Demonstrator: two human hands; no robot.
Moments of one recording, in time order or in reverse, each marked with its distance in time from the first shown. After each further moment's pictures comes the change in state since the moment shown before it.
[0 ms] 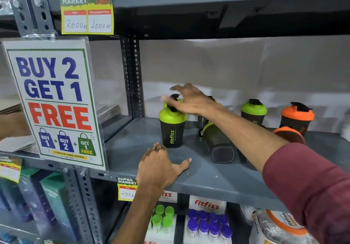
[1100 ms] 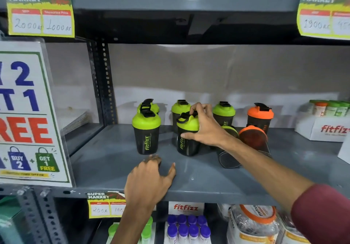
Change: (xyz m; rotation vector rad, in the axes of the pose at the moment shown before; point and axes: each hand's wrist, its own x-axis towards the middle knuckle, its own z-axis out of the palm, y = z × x) left_hand -0.024 0.036 -0.001 -0.084 0.008 0.053; right_hand -0.093 0.089 0.013 0.209 0.200 0.079
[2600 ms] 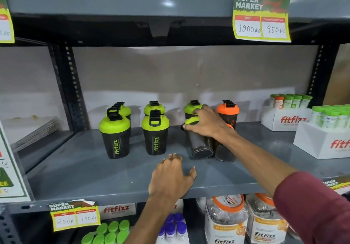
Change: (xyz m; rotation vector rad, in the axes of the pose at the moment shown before) left_hand -0.011 0.109 0.038 -0.044 -0.249 0.211; right_hand -0.017 0.058 -0.063 -0.432 0.005 0.288
